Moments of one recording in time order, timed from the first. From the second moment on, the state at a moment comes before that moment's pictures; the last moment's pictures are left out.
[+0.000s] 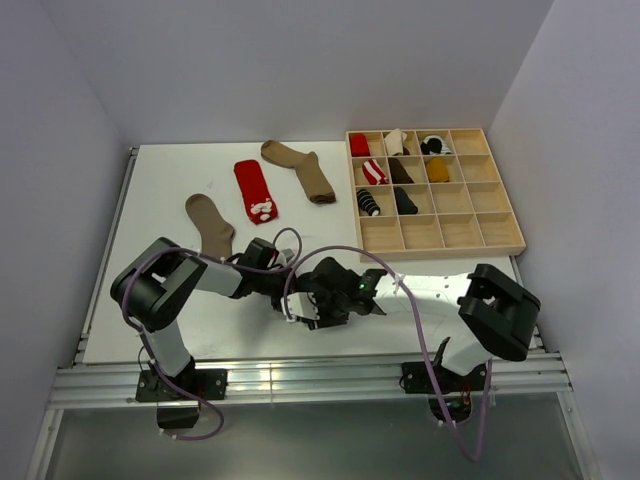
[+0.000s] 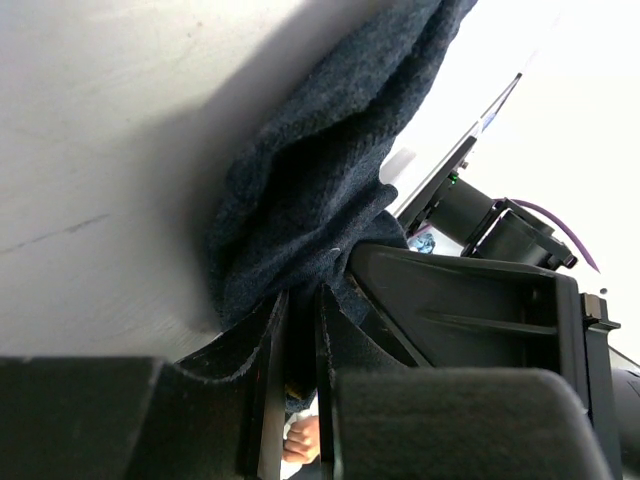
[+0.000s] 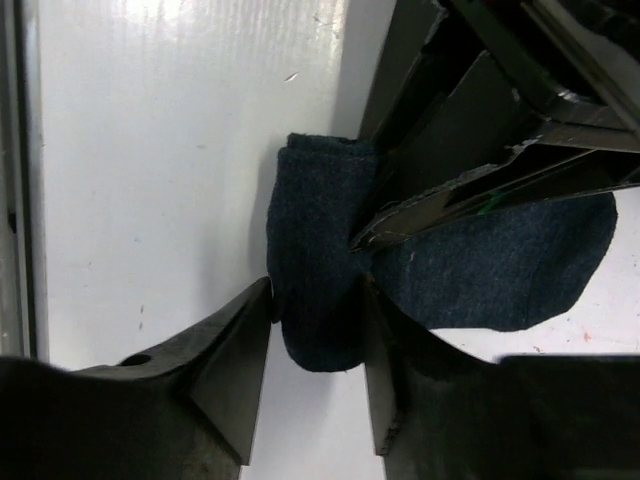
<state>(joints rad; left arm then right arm) -0.62 1.78 0.62 0.24 0.76 -1.07 1.02 1.49 0.76 -0.31 -0.23 -0.75</state>
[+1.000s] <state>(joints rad) -0.62 1.39 0.37 0.33 0.34 -1.16 0.68 2.13 1.49 -1.12 -0.75 -0.82</state>
